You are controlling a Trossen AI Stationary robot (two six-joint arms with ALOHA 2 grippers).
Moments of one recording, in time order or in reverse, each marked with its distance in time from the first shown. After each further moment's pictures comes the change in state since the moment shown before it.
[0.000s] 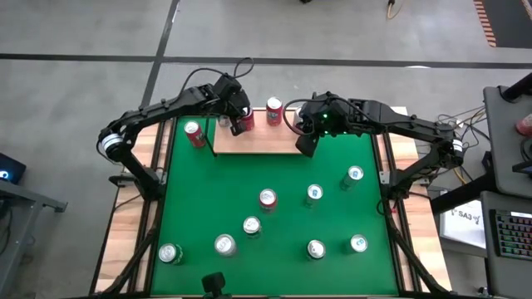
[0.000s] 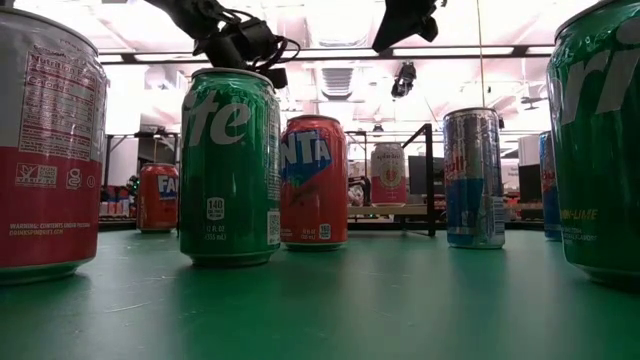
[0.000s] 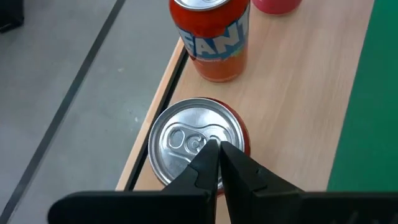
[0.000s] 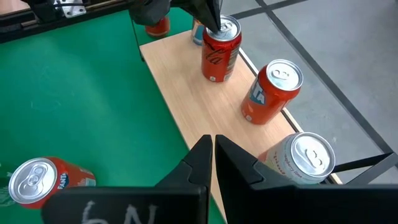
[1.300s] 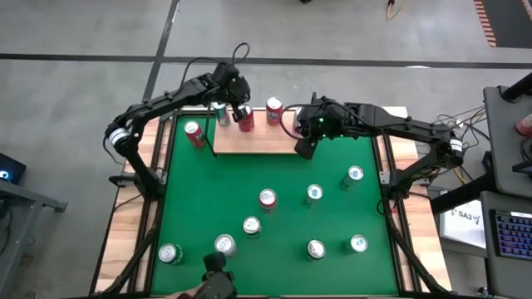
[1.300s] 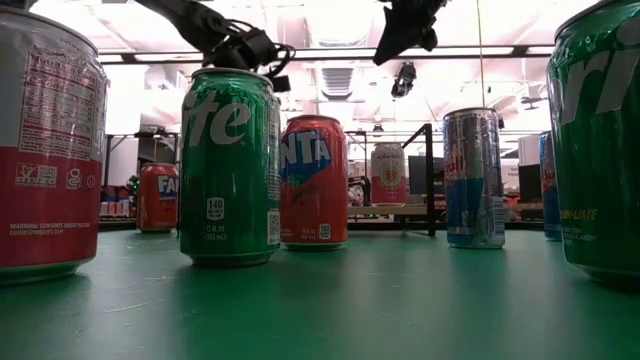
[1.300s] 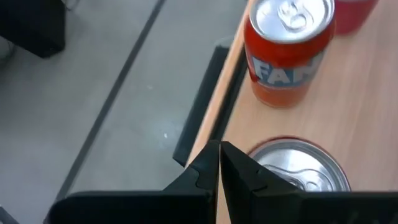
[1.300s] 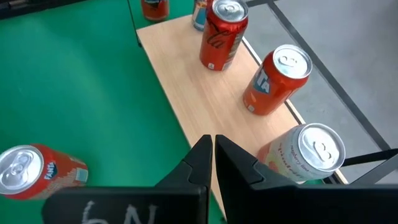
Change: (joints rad) left arm 0.097 0.081 0.080 0.101 -0.004 0.129; right arm 0.000 0.000 -0.069 0.033 0.000 -0.017
